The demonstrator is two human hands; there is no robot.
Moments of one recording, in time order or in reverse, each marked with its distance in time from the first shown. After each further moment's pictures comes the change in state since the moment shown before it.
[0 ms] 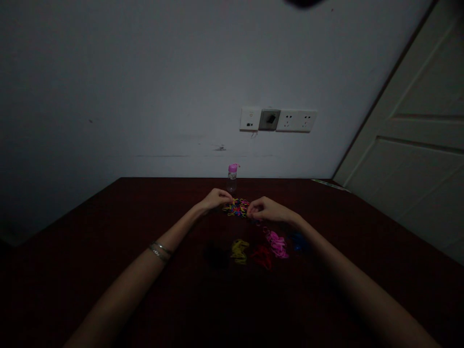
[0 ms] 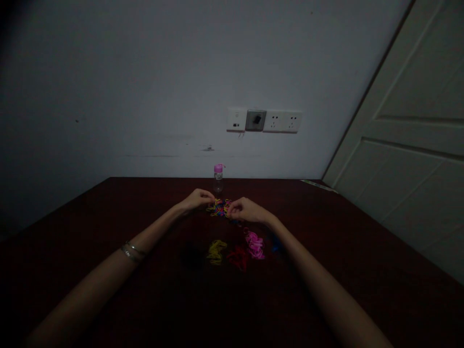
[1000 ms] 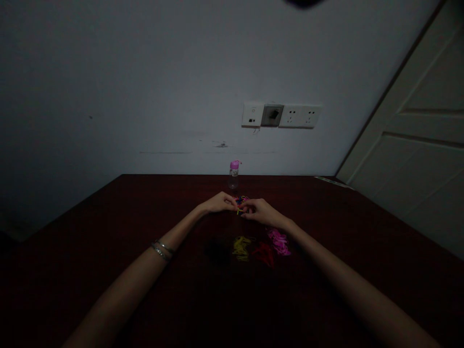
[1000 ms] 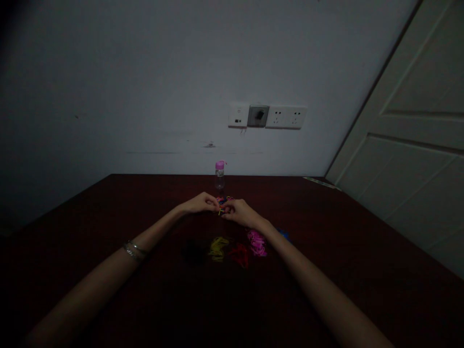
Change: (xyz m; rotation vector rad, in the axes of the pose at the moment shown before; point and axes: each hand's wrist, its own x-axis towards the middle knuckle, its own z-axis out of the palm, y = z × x) left_hand -0.007 -0.004 0.008 0.012 -0.283 0.112; right_hand 0.017 0.010 0.033 -0.209 0.236 -0.096
